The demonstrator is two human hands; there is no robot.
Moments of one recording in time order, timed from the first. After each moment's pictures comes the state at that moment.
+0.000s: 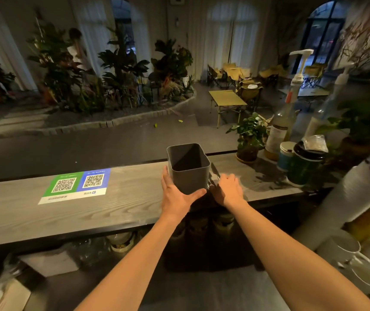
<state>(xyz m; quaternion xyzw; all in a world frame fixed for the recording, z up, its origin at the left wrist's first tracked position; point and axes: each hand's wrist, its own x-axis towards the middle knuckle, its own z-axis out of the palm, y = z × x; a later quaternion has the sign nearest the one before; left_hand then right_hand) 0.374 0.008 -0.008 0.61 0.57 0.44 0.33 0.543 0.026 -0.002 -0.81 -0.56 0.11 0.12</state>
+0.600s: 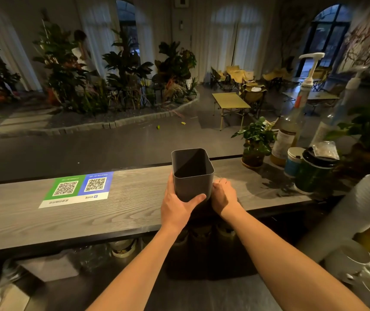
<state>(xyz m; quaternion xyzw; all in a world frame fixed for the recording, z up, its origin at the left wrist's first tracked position) 0.365 0.010 -0.017 0.60 0.57 0.46 0.32 0.523 0.047 -0.011 -0.74 -0.66 0.03 0.07</state>
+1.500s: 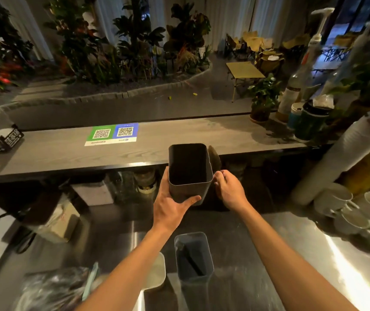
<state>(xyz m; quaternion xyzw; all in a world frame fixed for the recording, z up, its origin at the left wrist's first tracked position) 0.275 -0.194 -0.058 0.61 0.56 0.47 0.30 0.464 -0.177 -0.027 -0.64 -0.53 0.36 0.42</state>
